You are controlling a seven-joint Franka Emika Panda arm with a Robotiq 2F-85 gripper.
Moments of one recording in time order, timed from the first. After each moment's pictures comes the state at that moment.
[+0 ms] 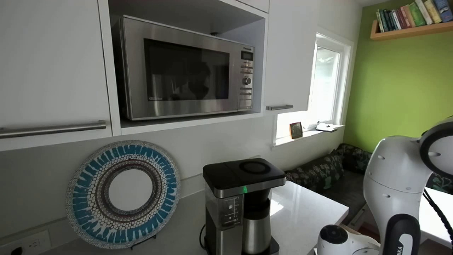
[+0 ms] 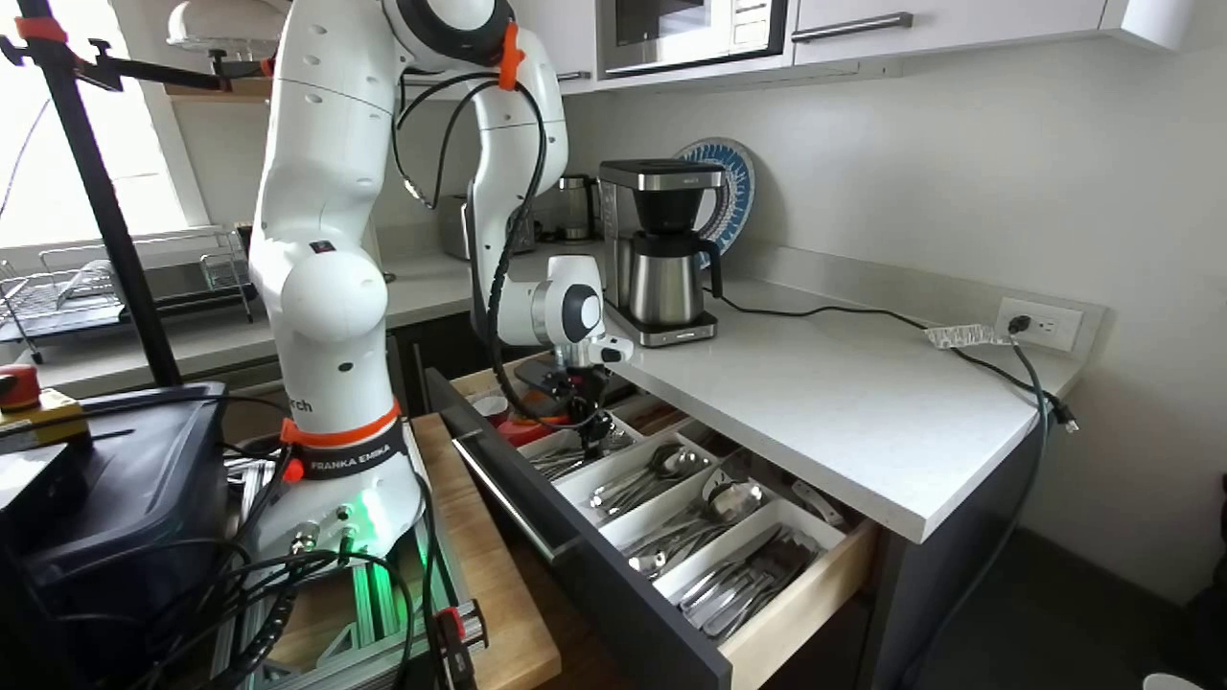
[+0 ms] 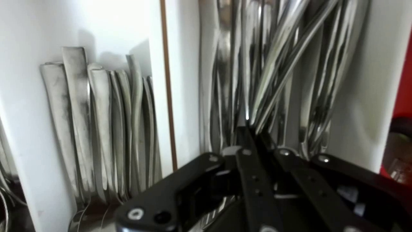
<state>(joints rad) 0.18 0.30 -0.13 -2.74 -0.76 2.99 0.68</state>
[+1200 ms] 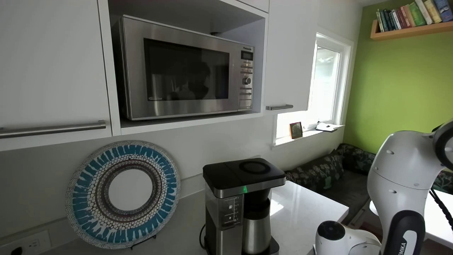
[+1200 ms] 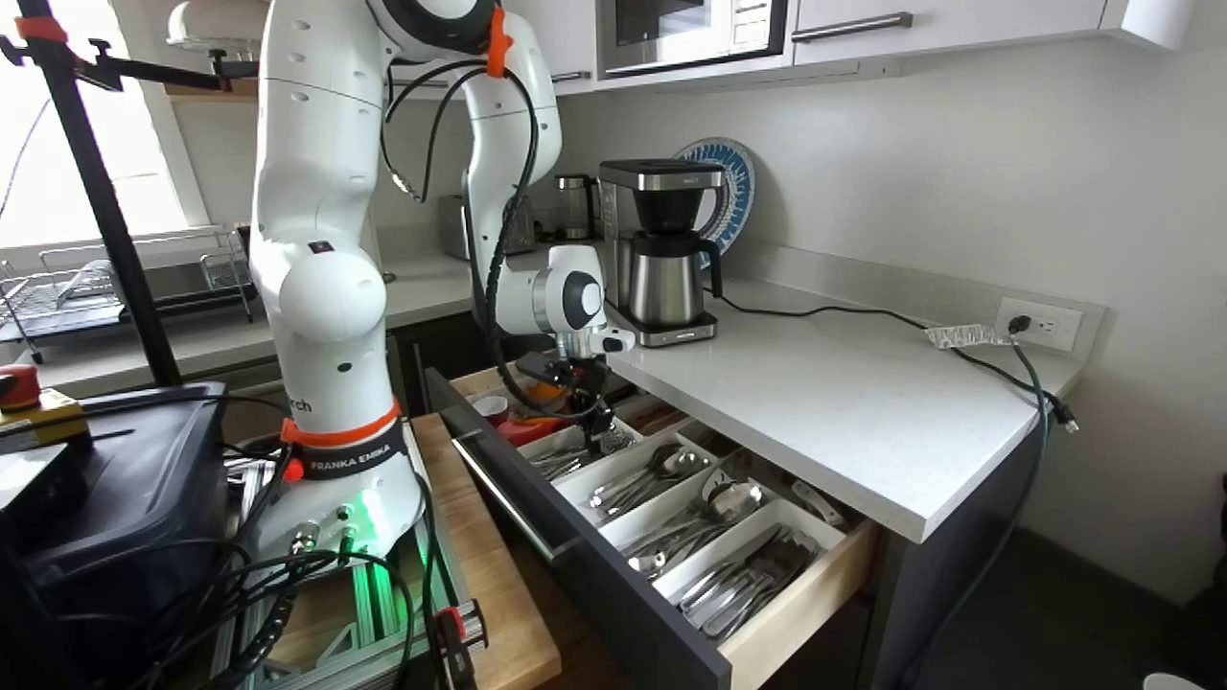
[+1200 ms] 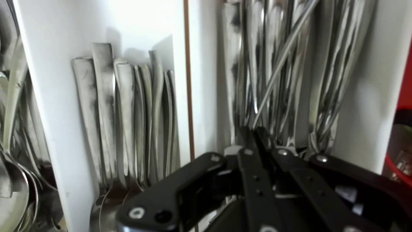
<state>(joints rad) 0.16 0.24 -0.10 -2.74 -0.76 2.90 0.68</state>
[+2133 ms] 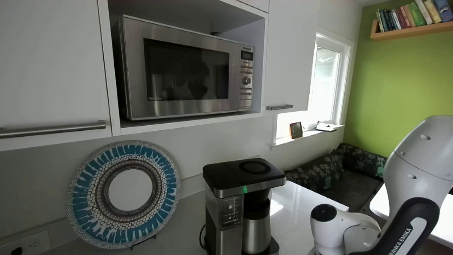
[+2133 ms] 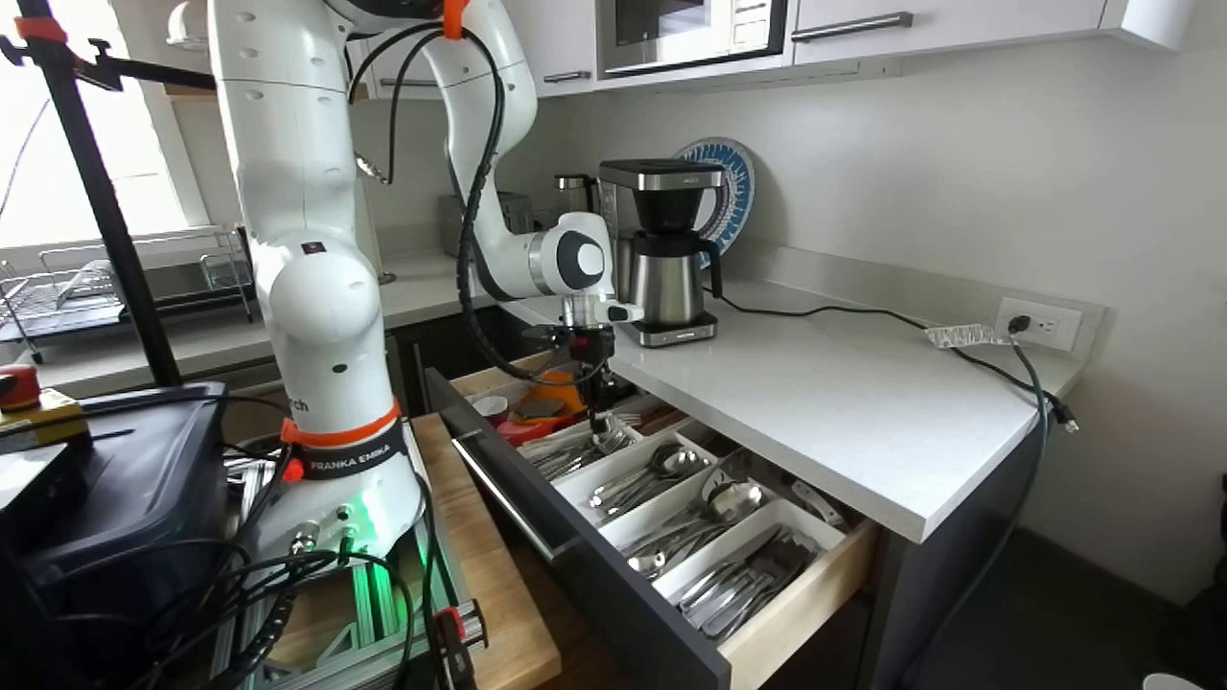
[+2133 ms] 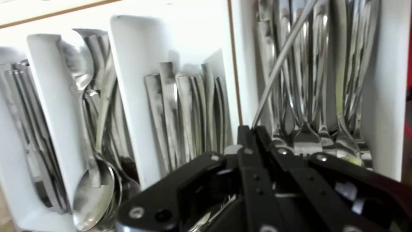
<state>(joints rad) 0.10 0.05 0.00 -2.74 -0.60 2.60 0.64</state>
